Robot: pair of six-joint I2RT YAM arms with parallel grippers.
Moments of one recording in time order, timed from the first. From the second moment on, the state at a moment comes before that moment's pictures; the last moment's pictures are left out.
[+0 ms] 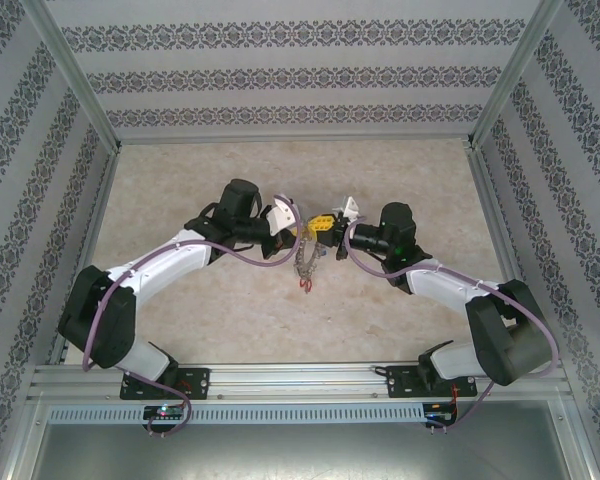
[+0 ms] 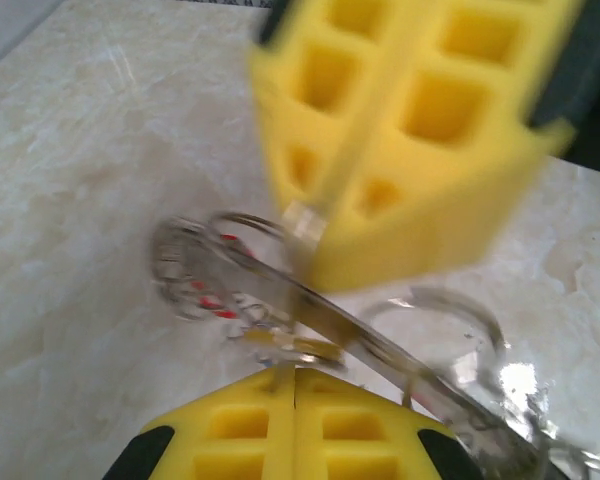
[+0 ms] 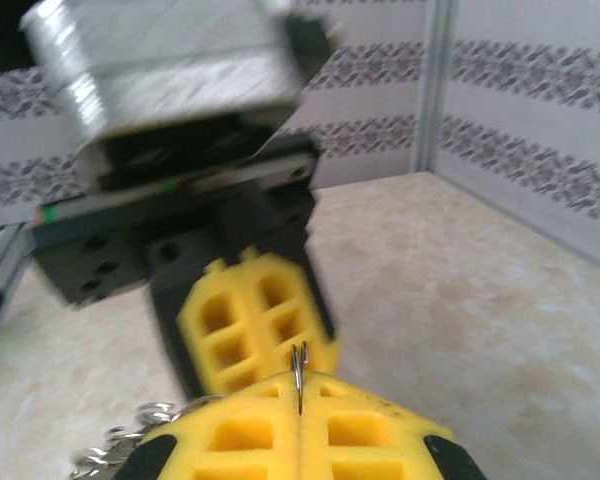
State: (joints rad) left arm -0.53 1.50 1.02 -0.17 0.64 0.47; right arm 0.42 1.38 0.60 0.70 -0.81 -0.03
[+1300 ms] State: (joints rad) left arm -0.48 1.46 1.02 -0.11 0.74 0.42; right arm 0.43 1.40 0.60 0.74 -0.88 0.00
